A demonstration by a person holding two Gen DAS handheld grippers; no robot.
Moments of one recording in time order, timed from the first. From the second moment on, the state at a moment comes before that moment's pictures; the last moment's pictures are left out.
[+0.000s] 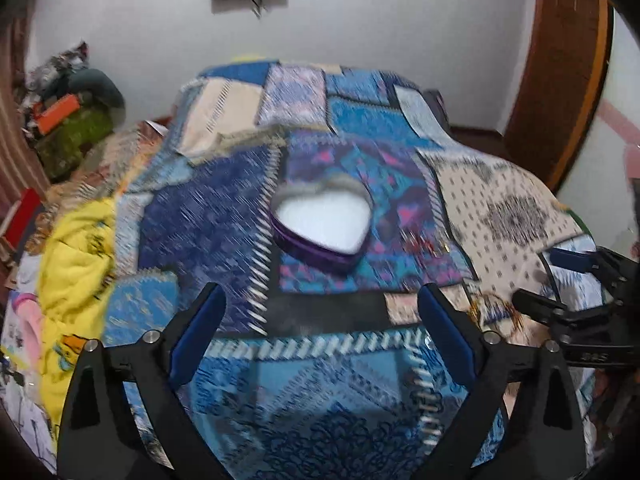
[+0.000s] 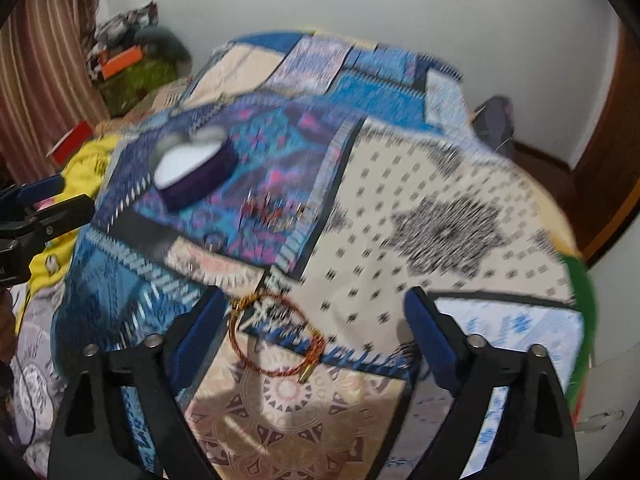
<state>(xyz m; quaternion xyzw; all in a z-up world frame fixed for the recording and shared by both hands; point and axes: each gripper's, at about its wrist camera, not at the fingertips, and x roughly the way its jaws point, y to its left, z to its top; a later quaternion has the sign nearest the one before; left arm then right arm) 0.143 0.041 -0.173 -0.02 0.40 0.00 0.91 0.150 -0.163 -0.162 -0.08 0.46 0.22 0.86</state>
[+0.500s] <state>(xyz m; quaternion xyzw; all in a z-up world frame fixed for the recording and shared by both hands) 0.165 0.007 -0.217 -0.04 0.48 -0.11 0.87 0.153 -0.148 -0.195 -0.08 0.49 0.28 0.82</state>
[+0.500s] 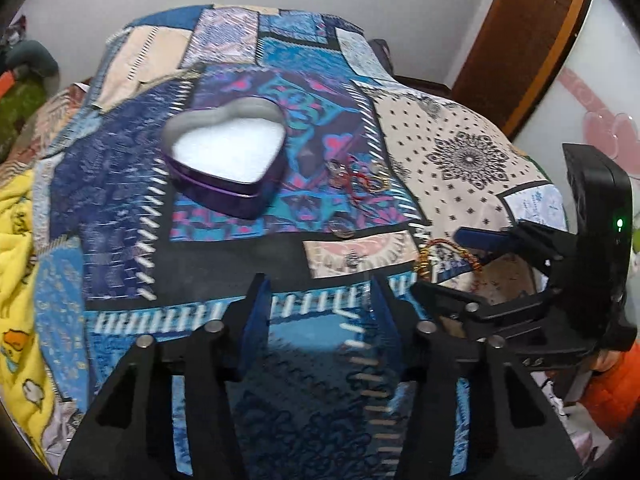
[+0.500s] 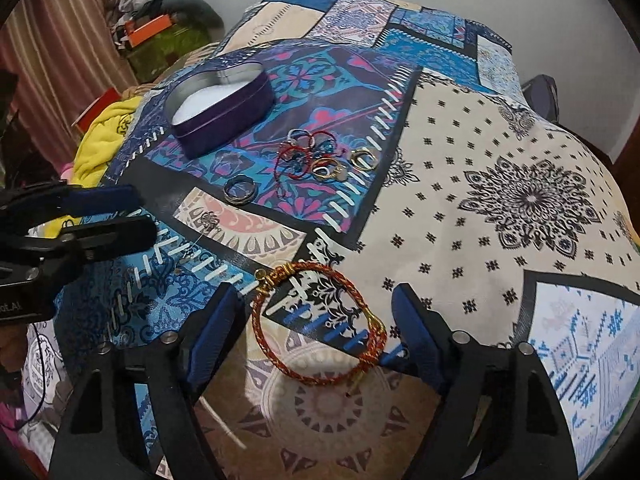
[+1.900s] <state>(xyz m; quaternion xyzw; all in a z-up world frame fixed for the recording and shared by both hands) 0.151 0.006 -0.168 -0.02 0.40 -0.10 0.91 0.156 -0.147 -0.130 -0.02 0.40 0.27 0.87</state>
